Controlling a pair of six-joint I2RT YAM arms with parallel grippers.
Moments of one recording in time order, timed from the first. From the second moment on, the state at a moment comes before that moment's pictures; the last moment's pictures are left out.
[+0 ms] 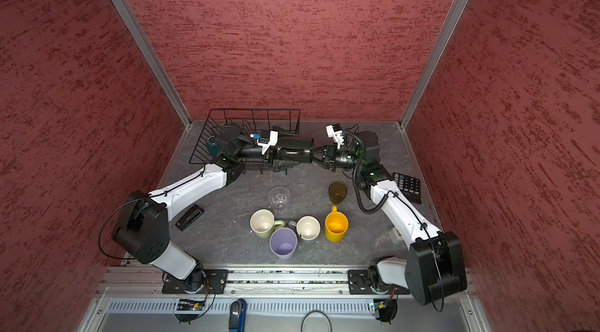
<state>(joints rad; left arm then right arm) -0.50 1.60 1.15 0.63 1.11 0.17 0.26 1.29 0.94 0.25 -1.07 1.18</state>
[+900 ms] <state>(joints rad) -0.50 1.60 1.17 0.58 1.09 0.17 0.26 1.31 0.93 0.30 -1.07 1.22</state>
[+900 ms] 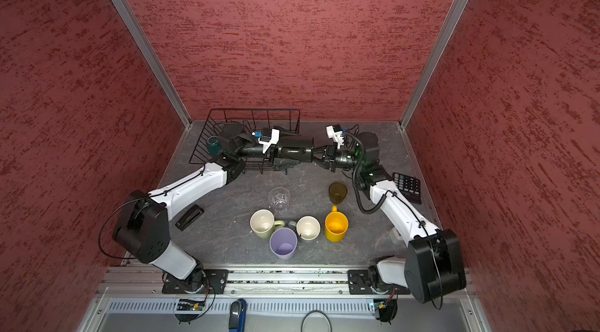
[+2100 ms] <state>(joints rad) -0.19 1.50 1.47 -0.23 0.68 -0.10 0.19 1.24 1.01 -0.11 -0.87 0.86</state>
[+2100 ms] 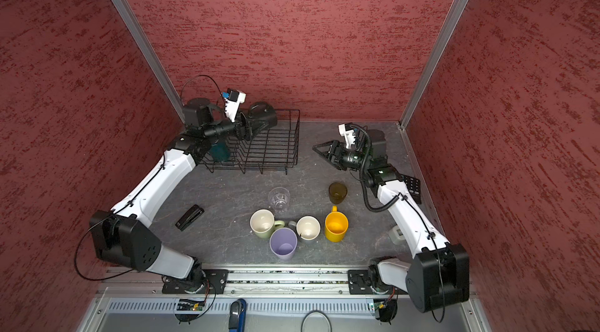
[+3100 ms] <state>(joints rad) -0.09 2.16 2.36 -1.14 0.20 -0.19 0.18 1.19 1.04 -0.38 -0.63 0.60</state>
